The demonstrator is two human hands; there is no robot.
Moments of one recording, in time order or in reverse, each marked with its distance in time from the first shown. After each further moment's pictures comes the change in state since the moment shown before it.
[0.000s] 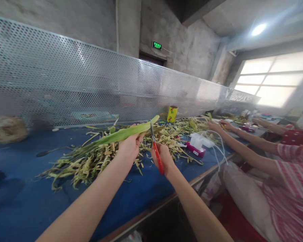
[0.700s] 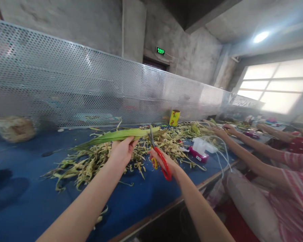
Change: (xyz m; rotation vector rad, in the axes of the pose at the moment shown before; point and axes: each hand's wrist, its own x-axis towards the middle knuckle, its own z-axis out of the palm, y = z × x) left_hand 0.016 0.022 -0.026 0.033 -0.016 0.071; right_hand 0.000 0.004 -0.011 0.177 -0.328 0.106
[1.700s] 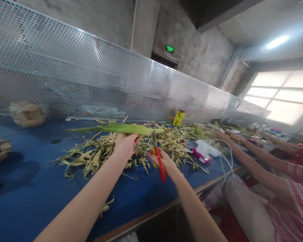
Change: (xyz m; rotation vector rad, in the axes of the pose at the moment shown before) left_hand 0.005 0.009 -0.017 0.154 -0.128 0.007; right_hand 0.003 -0.001 0.029 -0.181 0.053 -0.045
